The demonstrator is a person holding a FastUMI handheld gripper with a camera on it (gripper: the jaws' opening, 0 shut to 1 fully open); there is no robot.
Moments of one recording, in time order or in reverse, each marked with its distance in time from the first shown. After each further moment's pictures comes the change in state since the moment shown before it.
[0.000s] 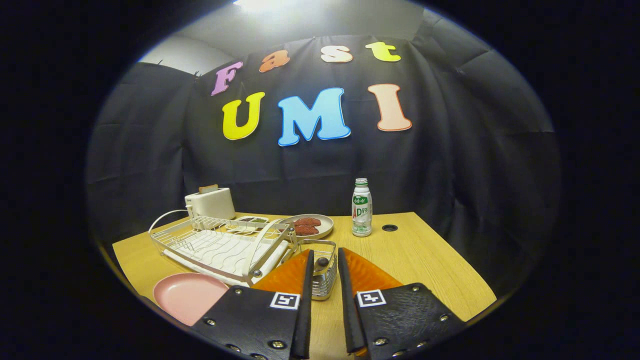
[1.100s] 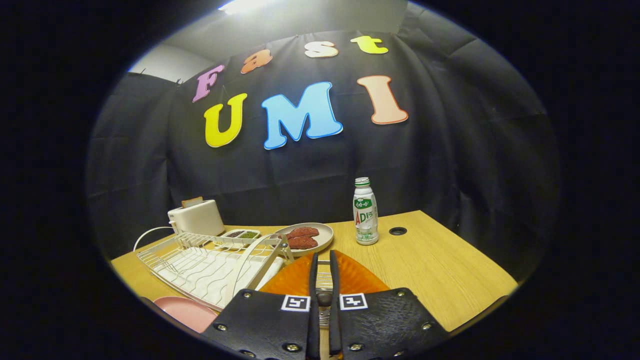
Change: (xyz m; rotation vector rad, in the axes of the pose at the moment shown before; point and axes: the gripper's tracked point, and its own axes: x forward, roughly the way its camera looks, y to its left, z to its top) arm 0.072 0.004 0.004 0.071 0.035 -0.040
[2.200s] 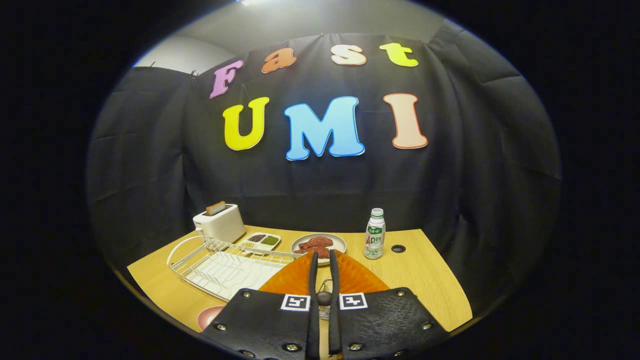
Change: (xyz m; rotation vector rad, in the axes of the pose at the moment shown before) arm -0.078 0.057 0.117 -0.069 0.061 0.038
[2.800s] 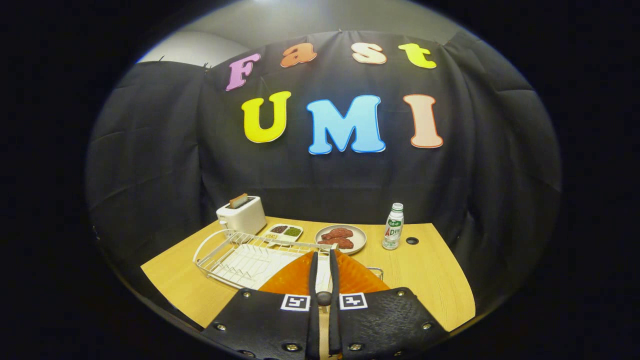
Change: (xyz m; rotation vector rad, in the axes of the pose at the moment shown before) arm -0.036 0.070 0.008 -0.042 0.075 0.061
